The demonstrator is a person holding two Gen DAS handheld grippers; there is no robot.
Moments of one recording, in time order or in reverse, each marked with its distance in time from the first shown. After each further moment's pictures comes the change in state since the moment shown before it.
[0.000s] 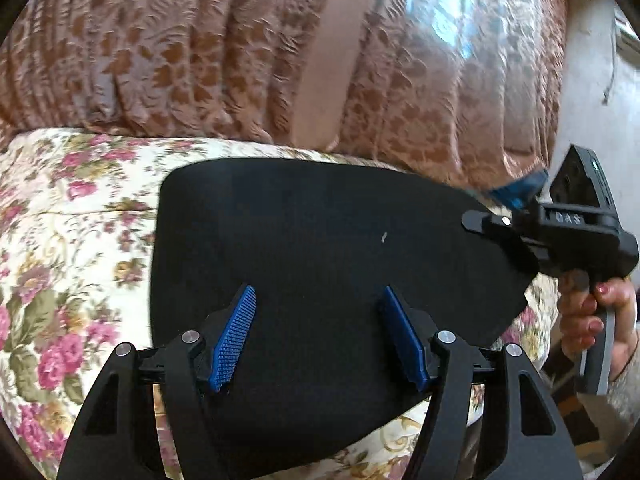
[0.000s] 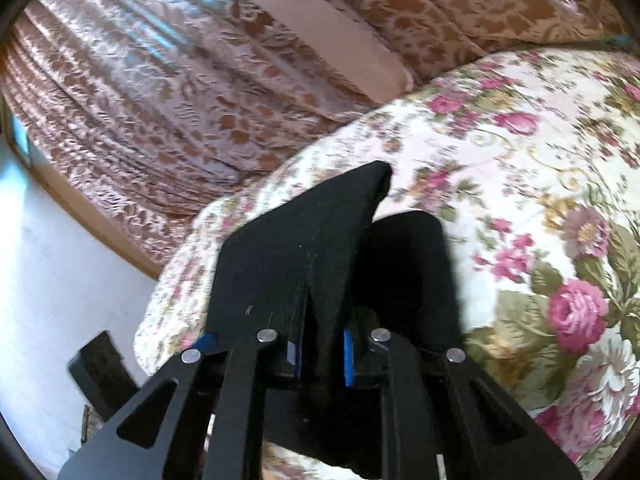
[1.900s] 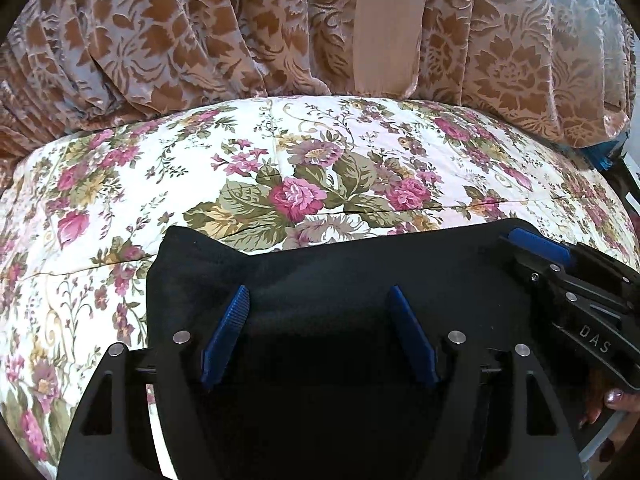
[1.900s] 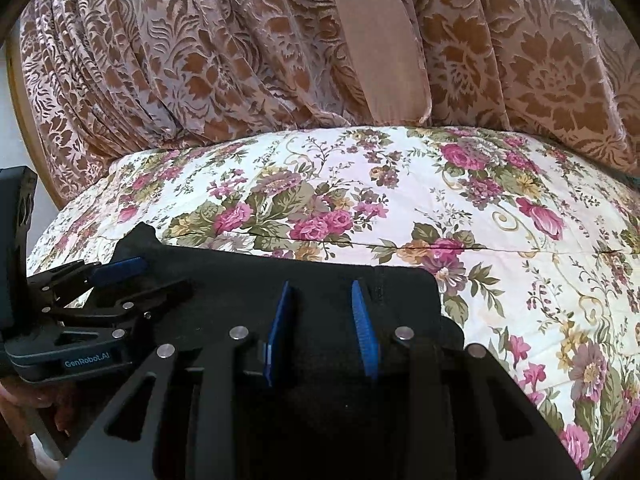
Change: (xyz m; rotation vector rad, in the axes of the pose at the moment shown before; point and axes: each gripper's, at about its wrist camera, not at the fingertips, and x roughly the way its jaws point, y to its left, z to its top) left arm 0.131 0.048 0.062 0.044 0.245 0.261; right arm 0.111 0.025 0.018 -0.377 -0.052 -0.327
